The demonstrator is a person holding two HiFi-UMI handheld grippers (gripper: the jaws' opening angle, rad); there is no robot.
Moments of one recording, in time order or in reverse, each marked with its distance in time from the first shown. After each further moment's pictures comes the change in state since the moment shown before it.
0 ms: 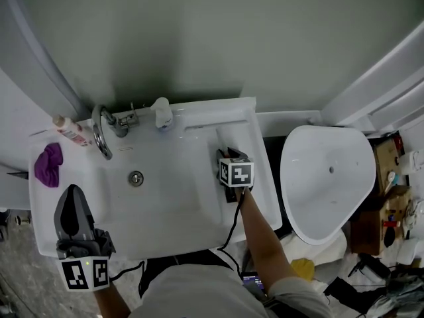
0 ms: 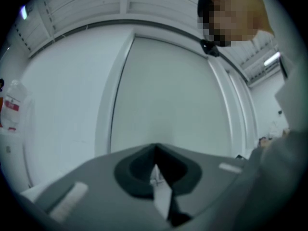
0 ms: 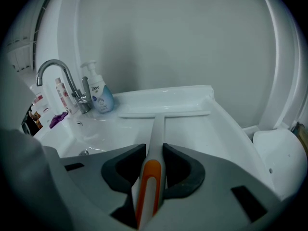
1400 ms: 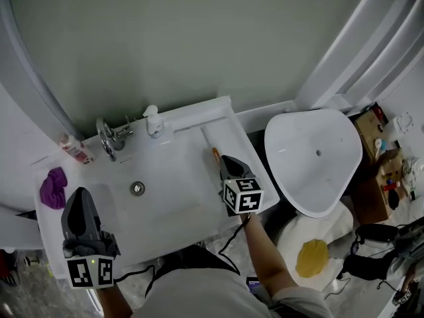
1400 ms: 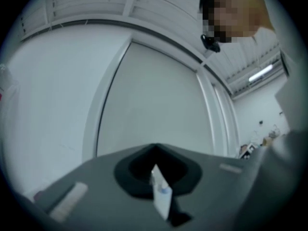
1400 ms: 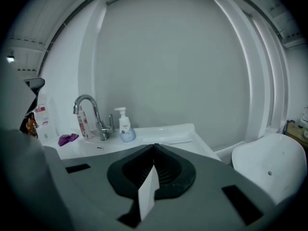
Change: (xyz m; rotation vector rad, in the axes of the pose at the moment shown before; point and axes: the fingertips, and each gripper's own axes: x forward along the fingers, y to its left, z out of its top) left arm -0.024 0.002 0.029 -0.019 -0.076 -0.207; right arm -0.157 0.047 0.016 0.025 -0.377 -0.084
